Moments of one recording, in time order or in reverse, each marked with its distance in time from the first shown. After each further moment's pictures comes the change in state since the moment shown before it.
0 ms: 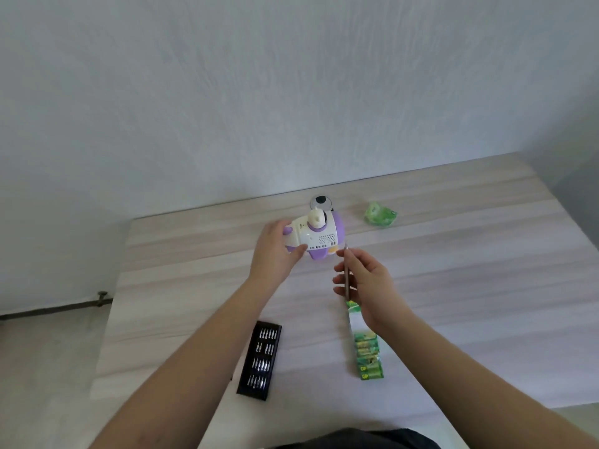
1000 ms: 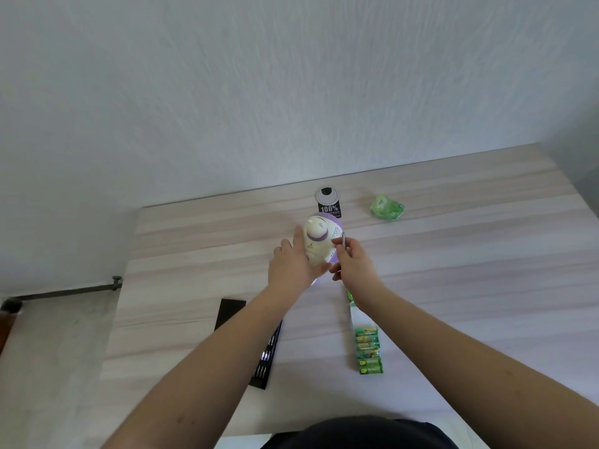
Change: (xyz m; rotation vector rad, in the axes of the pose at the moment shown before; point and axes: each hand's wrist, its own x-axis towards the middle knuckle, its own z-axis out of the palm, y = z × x) left_hand -0.018 0.004 0.052 0.376 -0.178 -0.223; right_hand 0.058 0.028 0.000 -0.425 0.008 -0.052
